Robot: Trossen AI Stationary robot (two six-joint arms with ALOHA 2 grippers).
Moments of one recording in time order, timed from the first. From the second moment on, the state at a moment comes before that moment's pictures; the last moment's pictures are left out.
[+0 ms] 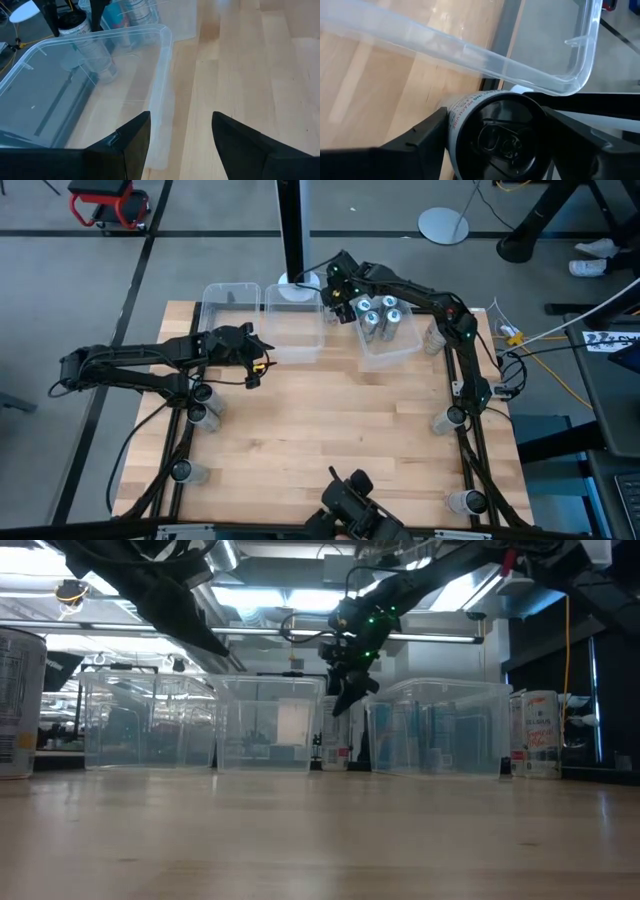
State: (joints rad) left arm 0.26 0.92 0.64 -0.30 -0.13 0.23; right arm -0.63 2.14 1.95 -0.74 -0.07 -1.03
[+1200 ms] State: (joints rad) left arm 0.25 0.92 0.64 -0.30 -0.13 0.23; right arm -0.56 2.09 2.36 -0.89 0.08 -1.16
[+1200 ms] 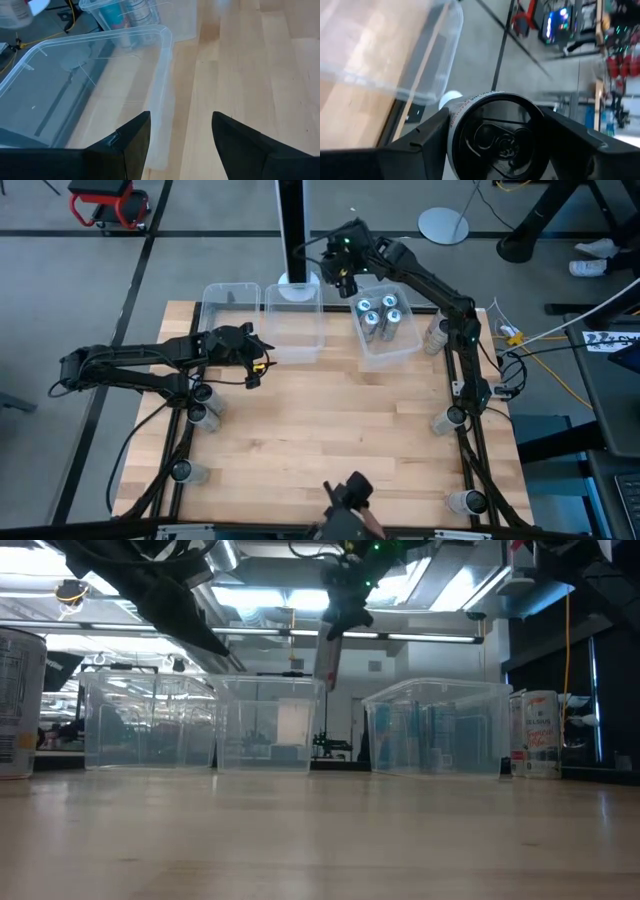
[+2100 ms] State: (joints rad) left arm 0.25 0.92 0.64 -0.30 -0.13 0.22; right arm -0.51 2.27 2.31 -0.81 -0.09 -1.17
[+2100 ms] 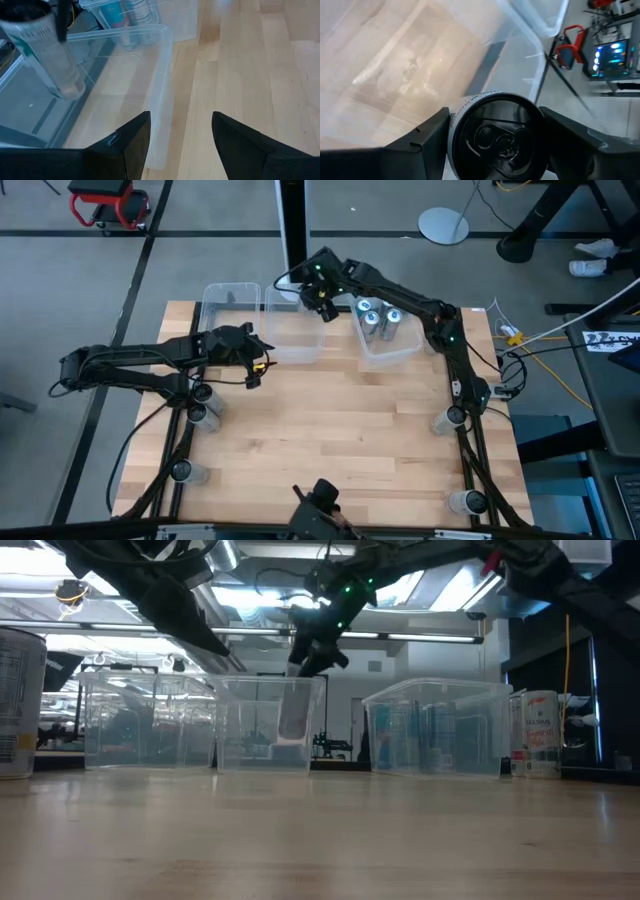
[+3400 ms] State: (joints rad) left arm 0.25 0.92 0.64 -0.30 -0.13 0.20; right arm -0.50 2.37 2.31 -0.75 0.05 -1.18
